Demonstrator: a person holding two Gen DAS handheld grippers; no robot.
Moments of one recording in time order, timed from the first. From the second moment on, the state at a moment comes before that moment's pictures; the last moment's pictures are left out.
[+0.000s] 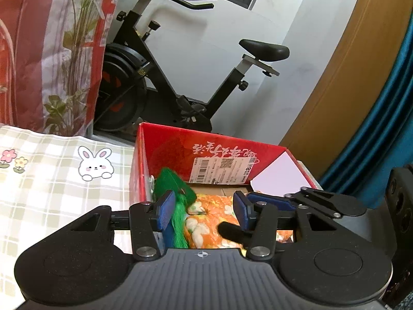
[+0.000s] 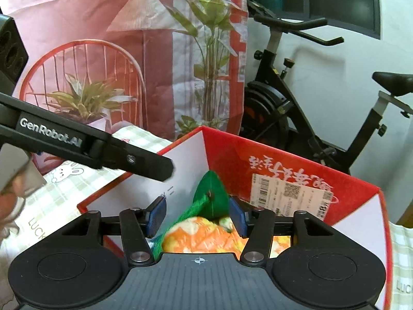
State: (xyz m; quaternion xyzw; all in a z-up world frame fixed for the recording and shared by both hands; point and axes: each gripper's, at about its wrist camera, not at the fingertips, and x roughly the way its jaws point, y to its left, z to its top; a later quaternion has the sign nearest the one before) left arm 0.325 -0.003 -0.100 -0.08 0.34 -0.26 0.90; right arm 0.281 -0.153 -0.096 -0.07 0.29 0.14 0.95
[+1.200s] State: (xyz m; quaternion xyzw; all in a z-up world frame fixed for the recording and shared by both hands) left arm 0.102 0.025 -0.176 -0.07 0.45 -0.20 0.87; right arm 0.035 -0.156 -0.137 -0.02 0.33 0.10 0.94
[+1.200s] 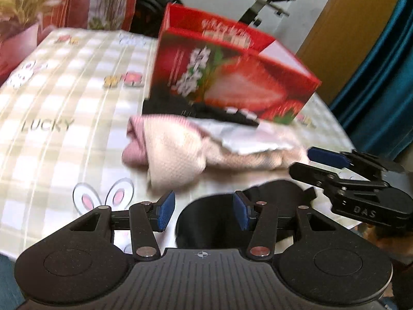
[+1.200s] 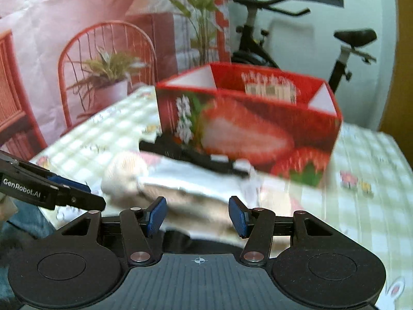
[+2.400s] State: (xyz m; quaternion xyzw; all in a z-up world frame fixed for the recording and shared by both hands) left arm 0.096 0.011 -0.213 -0.06 0.51 -0.21 0.83; right arm 0.024 -0.198 -0.190 0.04 0.43 0.04 0.90
